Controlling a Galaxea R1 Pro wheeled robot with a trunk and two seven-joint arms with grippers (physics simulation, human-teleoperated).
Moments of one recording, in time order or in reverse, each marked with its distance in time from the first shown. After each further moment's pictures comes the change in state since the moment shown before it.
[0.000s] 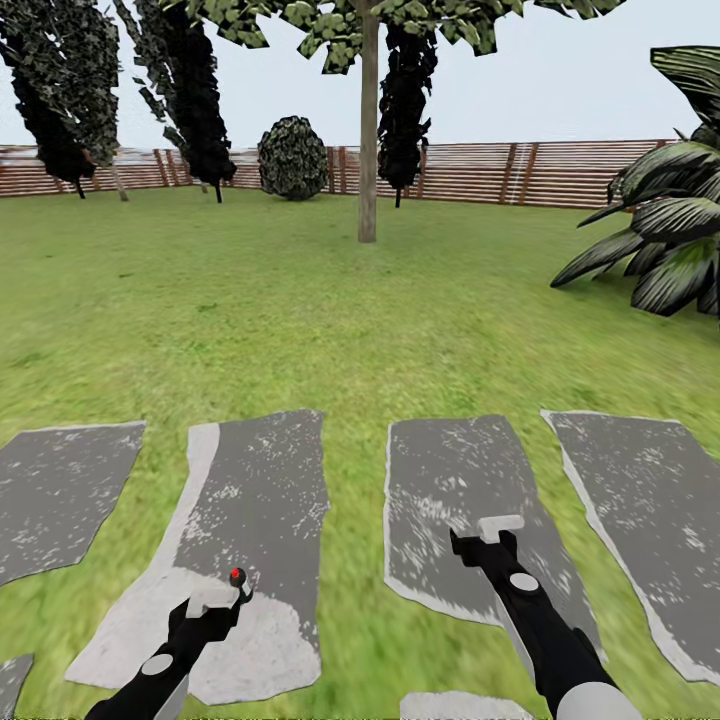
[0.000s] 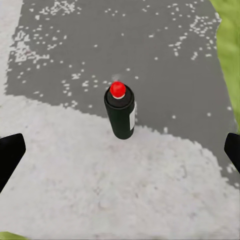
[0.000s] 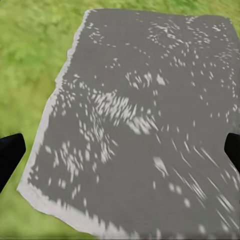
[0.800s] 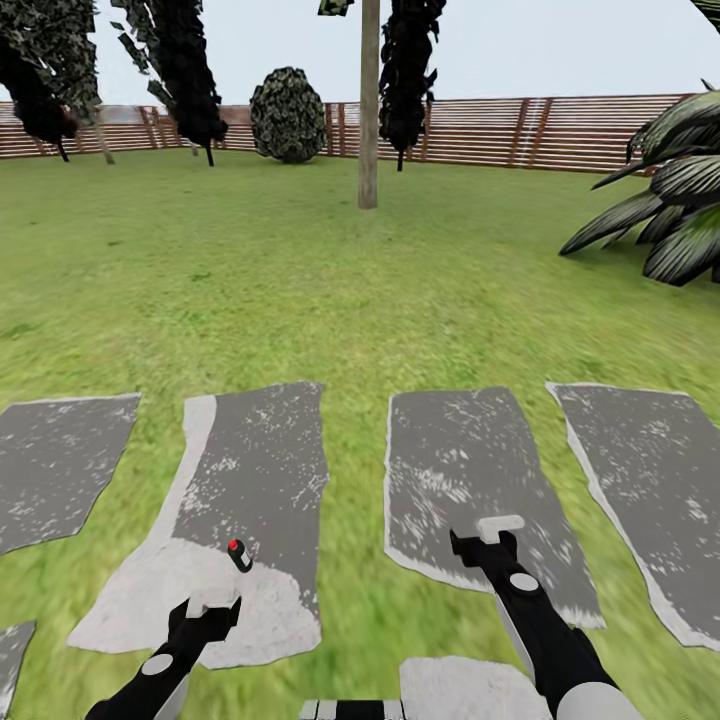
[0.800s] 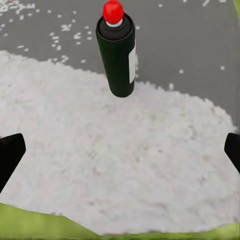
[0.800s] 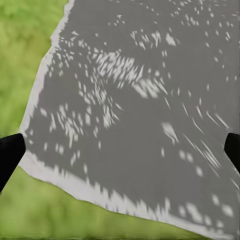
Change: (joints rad) left arm 0.000 0.000 0.000 0.000 0.000 0.000 0.000; right arm 0.000 0.000 0.000 0.001 0.002 0.001 0.000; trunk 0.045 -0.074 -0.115
